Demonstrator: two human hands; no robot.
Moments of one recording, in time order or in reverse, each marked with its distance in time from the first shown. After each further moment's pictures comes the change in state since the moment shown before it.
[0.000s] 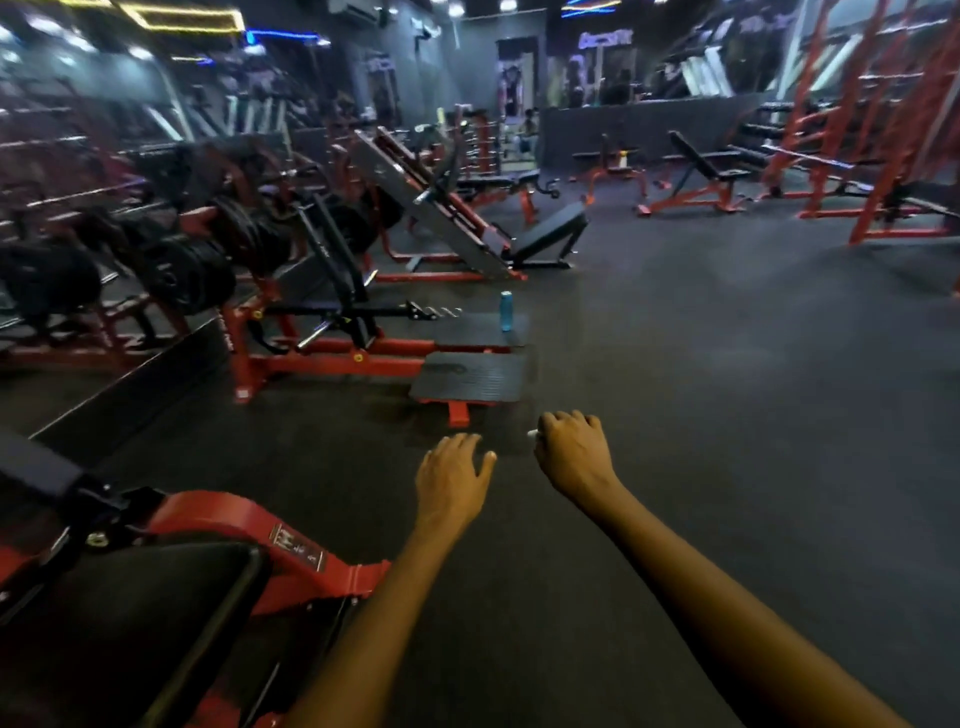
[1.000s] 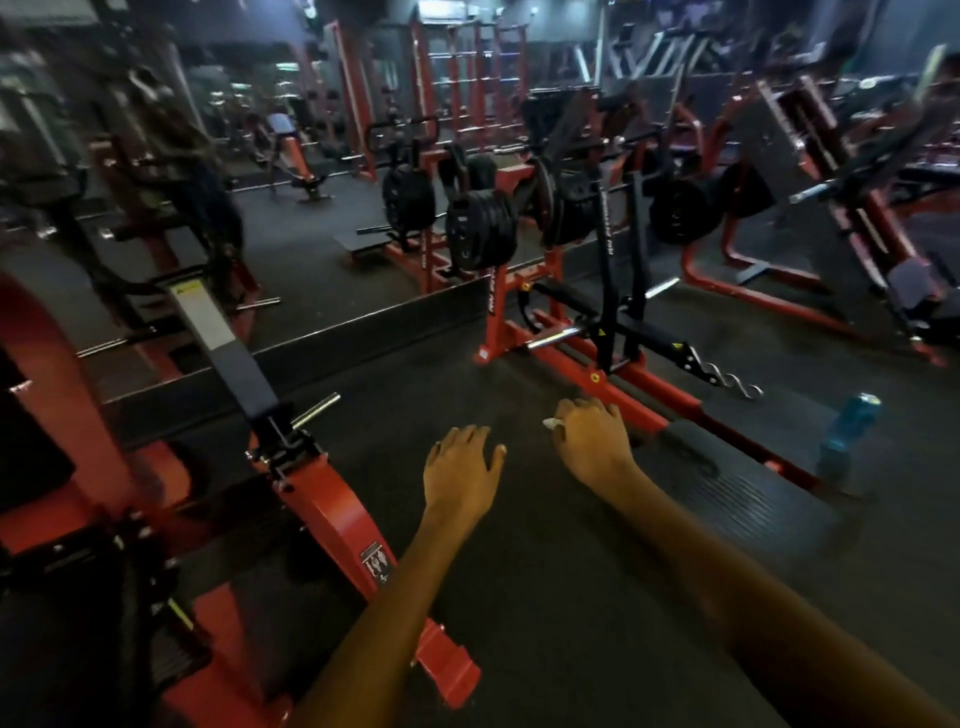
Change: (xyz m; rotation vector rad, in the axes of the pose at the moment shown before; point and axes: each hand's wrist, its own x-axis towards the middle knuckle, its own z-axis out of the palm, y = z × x) left_hand 0.474 -0.177 0.015 0.154 0.270 -0.757; right_hand 0.603 -0.087 0.222 0.179 -0.211 -0.731
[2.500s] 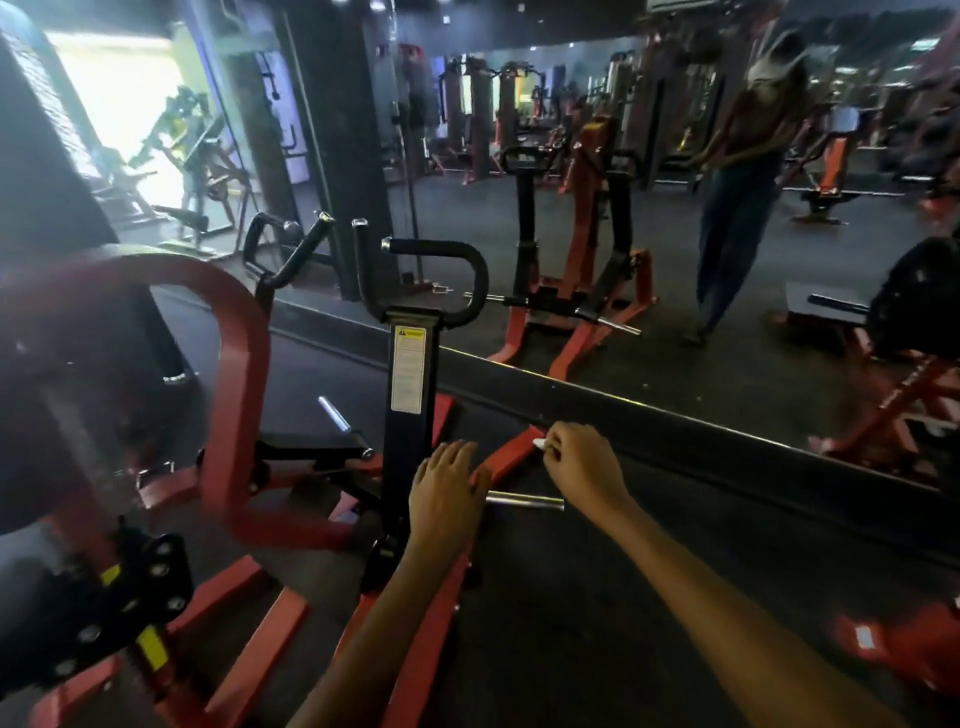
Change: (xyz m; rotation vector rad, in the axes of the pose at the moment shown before) left_hand 0.614 -0.332 -0.002 0.159 0.564 -0.924; right_hand 0.787 -0.280 0.290 0.548 -0.228 -1.017
